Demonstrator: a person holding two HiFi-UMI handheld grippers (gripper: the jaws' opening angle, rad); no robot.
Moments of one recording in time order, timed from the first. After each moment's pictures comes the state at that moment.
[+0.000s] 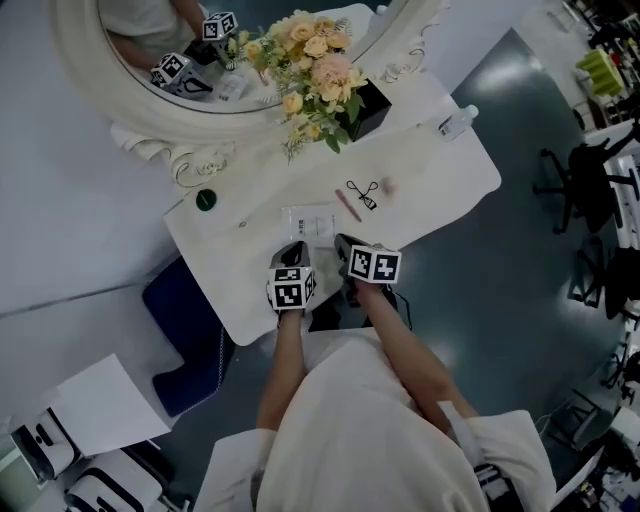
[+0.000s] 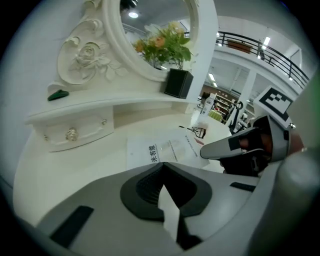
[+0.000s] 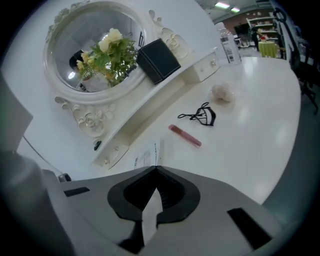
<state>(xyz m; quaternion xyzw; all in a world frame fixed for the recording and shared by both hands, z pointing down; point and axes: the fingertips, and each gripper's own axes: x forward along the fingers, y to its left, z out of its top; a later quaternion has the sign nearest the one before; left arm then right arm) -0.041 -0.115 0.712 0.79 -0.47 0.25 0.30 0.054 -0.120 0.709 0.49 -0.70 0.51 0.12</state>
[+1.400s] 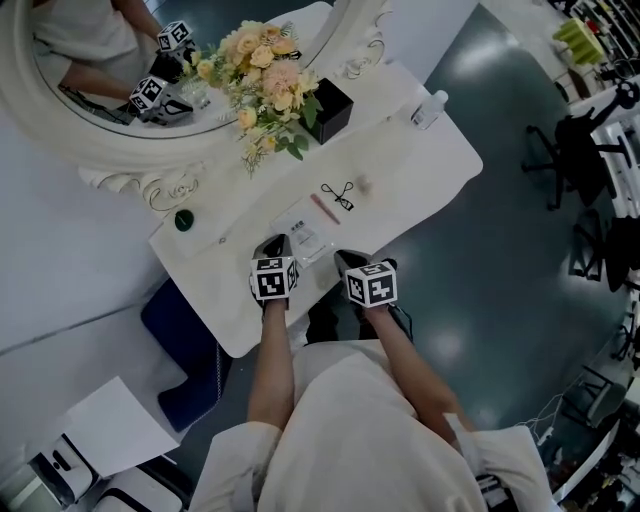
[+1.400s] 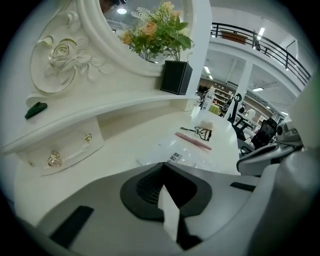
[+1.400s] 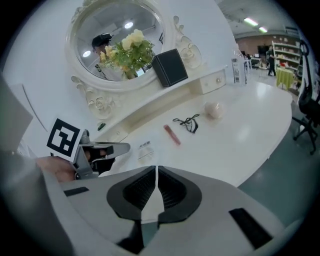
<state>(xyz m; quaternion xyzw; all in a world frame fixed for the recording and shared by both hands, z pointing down) -0.022 -0.154 0.713 0.80 -0.45 0.29 0.28 0.096 -0.081 0.694 0.47 -0.74 0.43 0.21</state>
